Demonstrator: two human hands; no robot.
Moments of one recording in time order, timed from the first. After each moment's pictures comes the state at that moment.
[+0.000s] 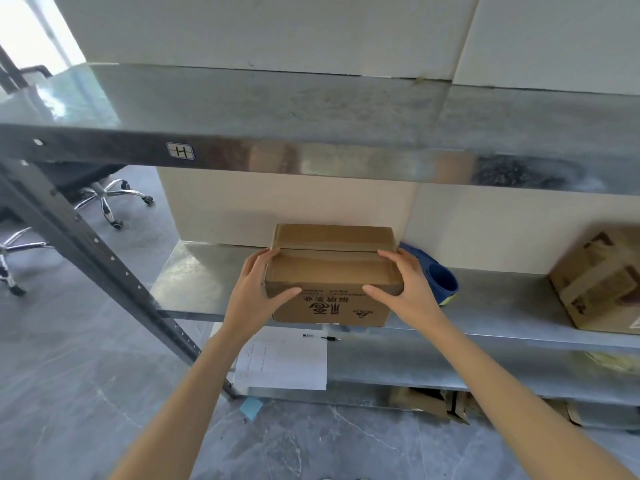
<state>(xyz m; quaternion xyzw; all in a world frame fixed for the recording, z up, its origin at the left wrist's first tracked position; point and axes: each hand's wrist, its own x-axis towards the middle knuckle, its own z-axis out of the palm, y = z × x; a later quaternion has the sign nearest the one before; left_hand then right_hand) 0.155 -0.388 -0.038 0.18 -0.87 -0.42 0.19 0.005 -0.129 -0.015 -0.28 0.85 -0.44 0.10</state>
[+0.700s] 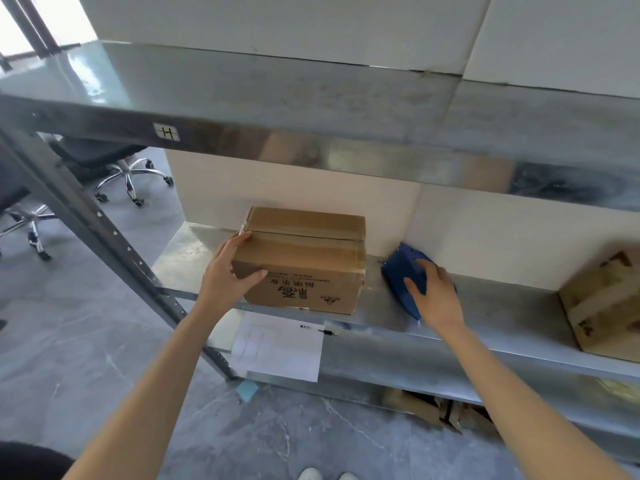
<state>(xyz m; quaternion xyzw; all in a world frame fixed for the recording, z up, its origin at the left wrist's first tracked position) 0.160 -0.405 -0.038 0.27 -0.83 -0.43 0.23 -0.066 -0.084 -0.070 -0.22 0.93 -0.28 0.04</state>
